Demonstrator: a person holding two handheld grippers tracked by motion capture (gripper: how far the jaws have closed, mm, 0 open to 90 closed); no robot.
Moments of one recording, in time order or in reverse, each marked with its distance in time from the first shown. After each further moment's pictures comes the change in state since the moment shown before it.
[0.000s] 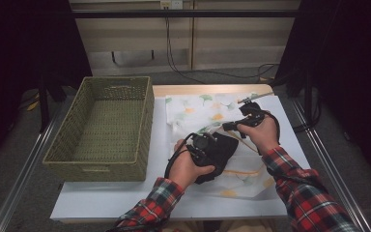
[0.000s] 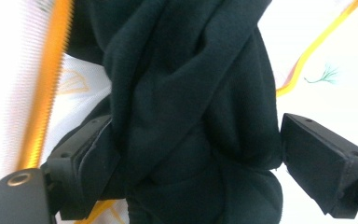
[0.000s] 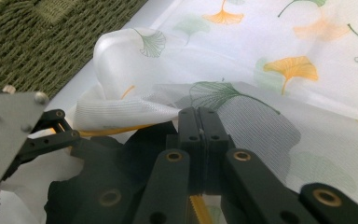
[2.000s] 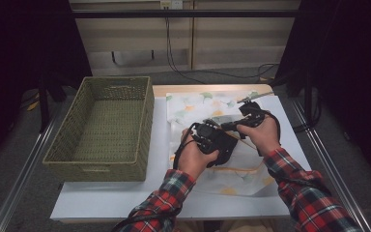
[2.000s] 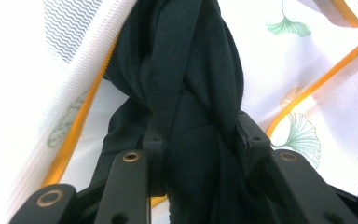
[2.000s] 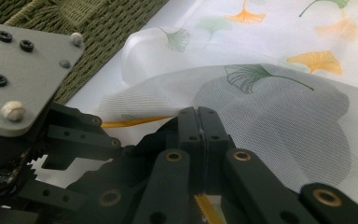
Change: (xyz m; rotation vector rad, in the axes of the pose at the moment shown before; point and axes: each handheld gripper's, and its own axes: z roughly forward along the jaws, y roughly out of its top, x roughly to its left) left arm 0.000 0.031 -0.013 -0.129 0.005 -0.137; right arm 0.014 0.003 -0.010 -0.008 0.026 -0.014
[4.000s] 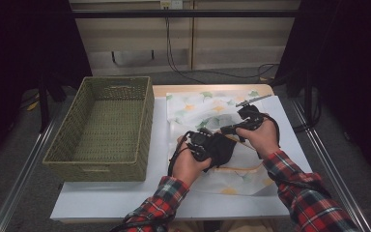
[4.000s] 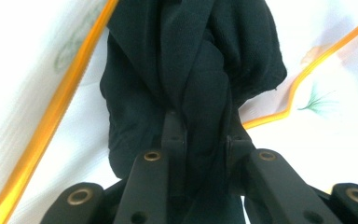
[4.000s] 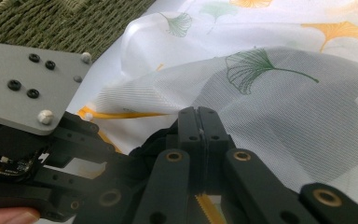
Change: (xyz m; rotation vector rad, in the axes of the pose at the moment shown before) left arm 0.010 -0.023 0.008 0.063 -0.027 -0.022; right arm 0.001 -0.007 0.005 0.031 0.002 -0.003
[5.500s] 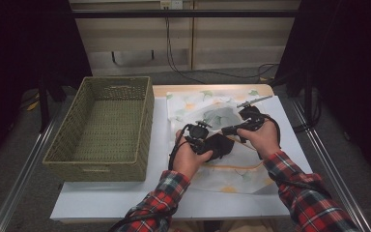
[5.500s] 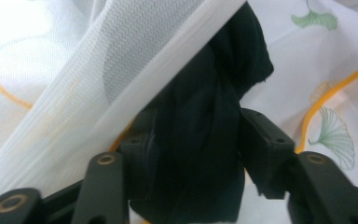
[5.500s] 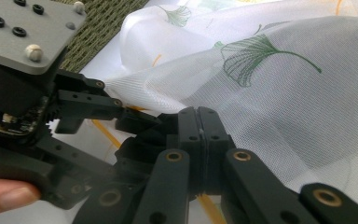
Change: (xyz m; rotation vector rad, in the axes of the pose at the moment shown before) left arm 0.013 0.010 -0.002 -0.084 0.027 0.016; right arm -0.005 -0.004 0.001 0.000 -0.001 0.013
